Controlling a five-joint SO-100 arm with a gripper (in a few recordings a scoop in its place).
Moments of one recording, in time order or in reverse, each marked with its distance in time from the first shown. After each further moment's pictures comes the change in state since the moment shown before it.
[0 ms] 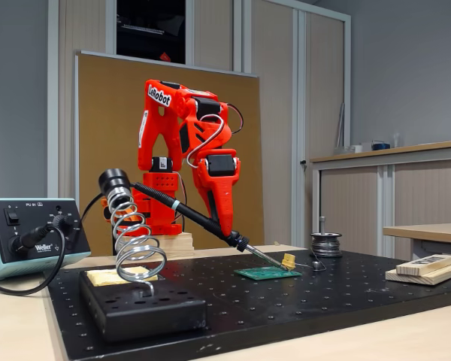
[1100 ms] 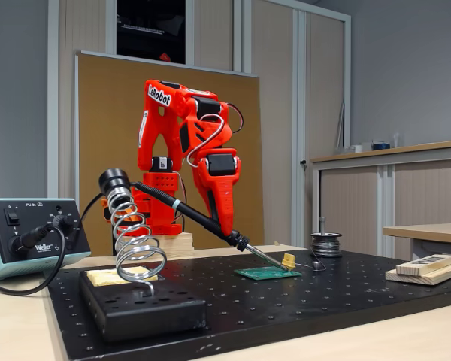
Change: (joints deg) arm 0.0 0.2 0.0 0.2 0.0
